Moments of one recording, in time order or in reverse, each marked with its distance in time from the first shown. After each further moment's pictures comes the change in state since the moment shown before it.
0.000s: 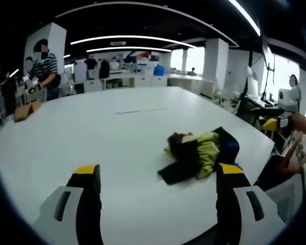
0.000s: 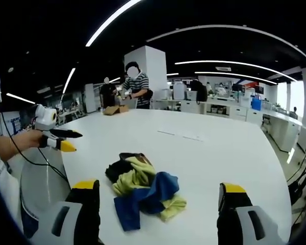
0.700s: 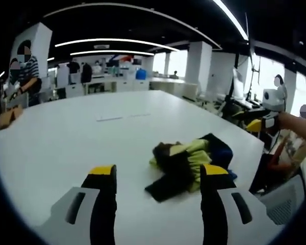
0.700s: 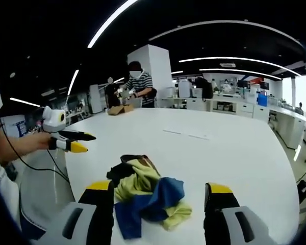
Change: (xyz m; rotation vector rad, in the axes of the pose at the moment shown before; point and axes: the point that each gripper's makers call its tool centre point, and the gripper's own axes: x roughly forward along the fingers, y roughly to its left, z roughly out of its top) left arm 0.045 -0.015 0.016 0.029 -0.037 -0.168; right arm 0.032 0.000 0.005 0.025 0.016 0.066
